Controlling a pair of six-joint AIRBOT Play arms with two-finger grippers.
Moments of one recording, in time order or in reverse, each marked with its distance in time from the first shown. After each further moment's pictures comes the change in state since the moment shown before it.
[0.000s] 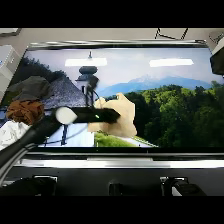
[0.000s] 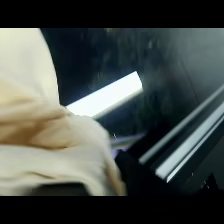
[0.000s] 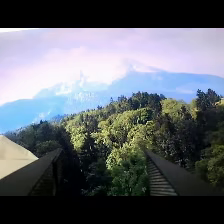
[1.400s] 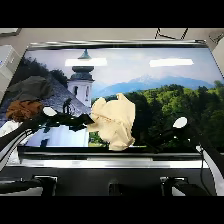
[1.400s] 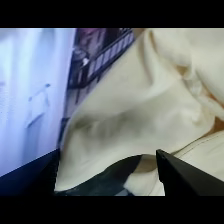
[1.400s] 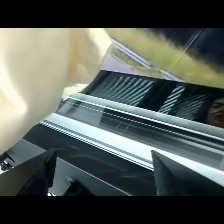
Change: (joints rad) left arm 0.529 -0.143 -0.256 -0.136 -0.232 0.122; right arm 0.000 -0.245 -1.074 0.848 -0.039 -0.209
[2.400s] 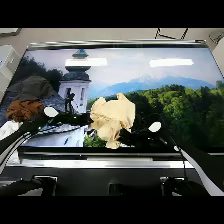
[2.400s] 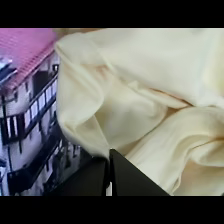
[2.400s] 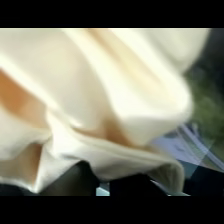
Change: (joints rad) left arm -0.072 0.095 0.014 -0.013 0.063 0.094; right arm 0.360 -0.127 0.023 0.290 -0.468 0.045
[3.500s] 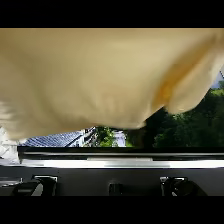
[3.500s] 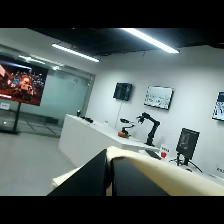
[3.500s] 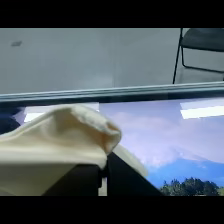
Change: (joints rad) left arm 0.320 0.789 0.623 0.080 0.272 -0.001; right arm 0.011 0.505 1.114 -1.393 0.324 0.364
